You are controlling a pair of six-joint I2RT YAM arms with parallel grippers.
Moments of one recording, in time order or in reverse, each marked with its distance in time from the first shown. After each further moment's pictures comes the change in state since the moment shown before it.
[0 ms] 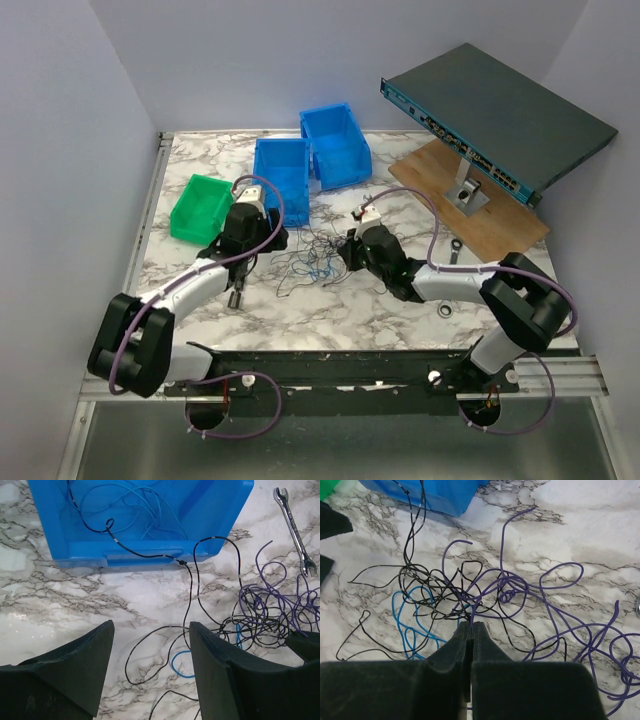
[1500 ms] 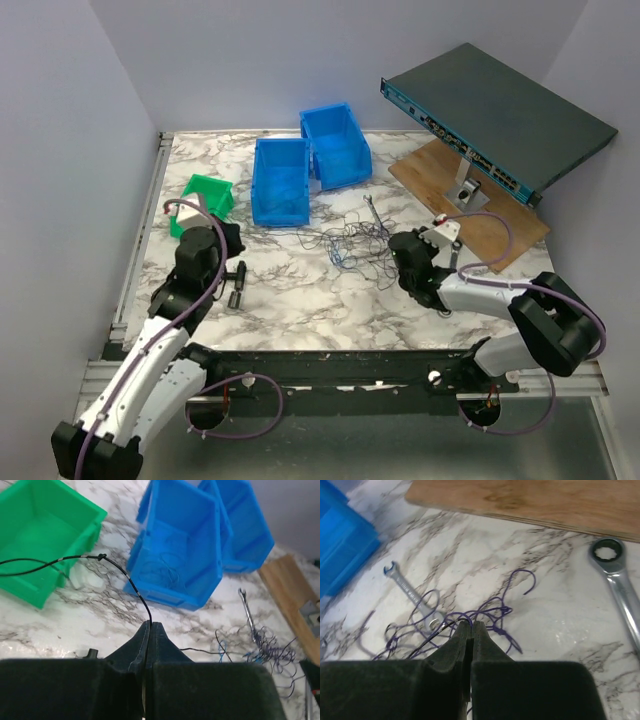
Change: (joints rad) left arm 0.005 -0.534 -0.023 -0.266 -0.256 -0.132; right arm -0.114 -0.178 -0.181 -0.106 0.724 0.486
